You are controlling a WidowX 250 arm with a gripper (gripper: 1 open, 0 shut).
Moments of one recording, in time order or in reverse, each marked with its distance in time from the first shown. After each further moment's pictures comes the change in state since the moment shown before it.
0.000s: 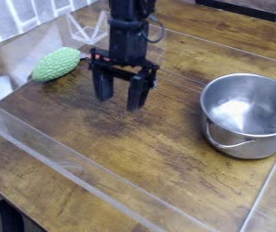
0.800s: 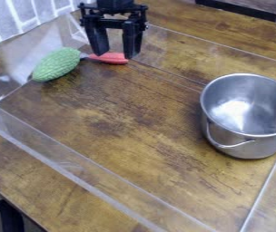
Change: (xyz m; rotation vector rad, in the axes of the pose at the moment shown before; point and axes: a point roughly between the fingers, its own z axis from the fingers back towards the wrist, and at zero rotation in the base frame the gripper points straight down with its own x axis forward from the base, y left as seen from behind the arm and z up) arm 0.031 0.029 0.046 -0.112 -0.148 0.085
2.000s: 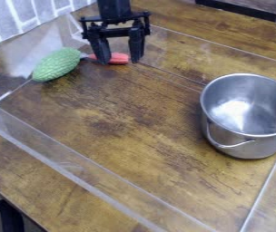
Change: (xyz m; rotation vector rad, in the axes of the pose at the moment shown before) arm 0.017 0.009 -0.018 -0.051 -0.033 0.202
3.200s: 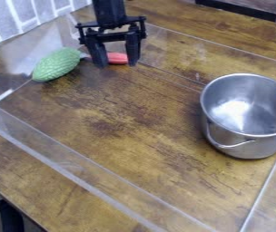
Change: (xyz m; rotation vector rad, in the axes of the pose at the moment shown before) arm 0.006 0.008 -0.009 -0.018 -0.003 0.051
